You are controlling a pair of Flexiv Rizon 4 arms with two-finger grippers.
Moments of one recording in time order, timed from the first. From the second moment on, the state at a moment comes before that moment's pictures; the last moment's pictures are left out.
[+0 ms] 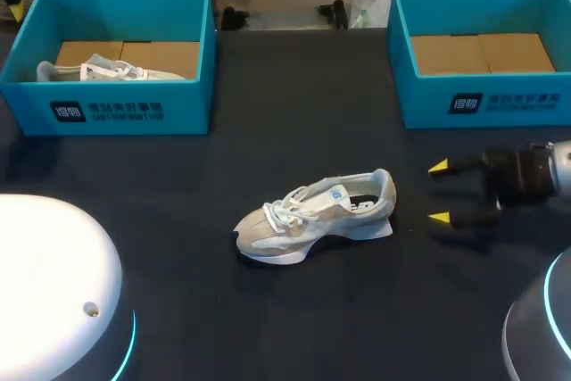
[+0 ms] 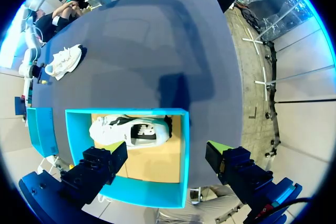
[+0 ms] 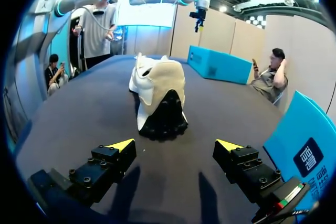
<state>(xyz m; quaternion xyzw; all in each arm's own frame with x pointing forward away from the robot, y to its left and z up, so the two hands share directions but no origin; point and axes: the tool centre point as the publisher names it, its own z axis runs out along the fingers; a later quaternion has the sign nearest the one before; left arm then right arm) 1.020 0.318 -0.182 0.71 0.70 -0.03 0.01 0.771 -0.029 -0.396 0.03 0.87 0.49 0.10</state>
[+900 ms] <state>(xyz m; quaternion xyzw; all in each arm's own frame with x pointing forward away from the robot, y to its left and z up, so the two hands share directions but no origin) 1.020 0.318 -0.182 0.71 0.70 -0.03 0.01 0.788 0.016 -0.402 -0.02 0.88 0.48 -0.02</state>
